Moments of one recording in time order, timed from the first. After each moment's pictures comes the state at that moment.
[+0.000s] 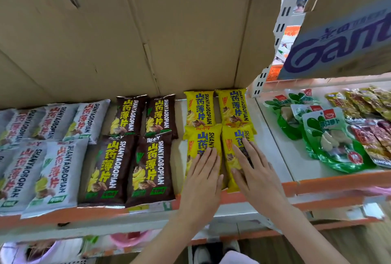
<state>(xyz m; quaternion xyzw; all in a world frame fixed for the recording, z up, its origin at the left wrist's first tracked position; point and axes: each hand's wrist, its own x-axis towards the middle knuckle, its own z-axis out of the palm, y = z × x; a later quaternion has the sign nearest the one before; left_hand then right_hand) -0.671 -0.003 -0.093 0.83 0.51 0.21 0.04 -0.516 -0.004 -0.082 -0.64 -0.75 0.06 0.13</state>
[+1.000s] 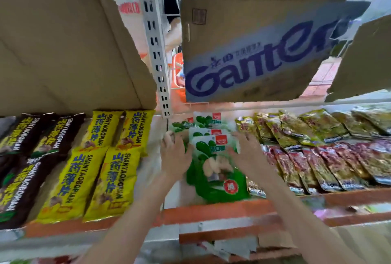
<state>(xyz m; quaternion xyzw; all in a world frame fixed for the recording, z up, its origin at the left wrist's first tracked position) -0.413 0.115 -0.097 0.67 0.69 0.24 0.12 -0.223 0.081 -0.057 -0.68 -0.66 0.21 0.24</state>
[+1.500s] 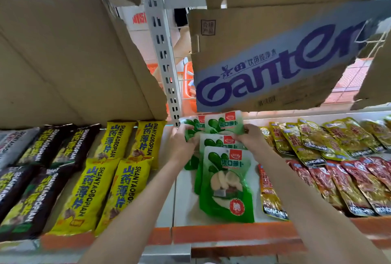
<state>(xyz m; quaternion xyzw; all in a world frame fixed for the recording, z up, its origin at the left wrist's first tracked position) -0.422 0.170 -0.075 0.60 0.68 0.34 0.24 -0.224 0.184 -0.067 -0.70 -0.46 0.43 0.33</state>
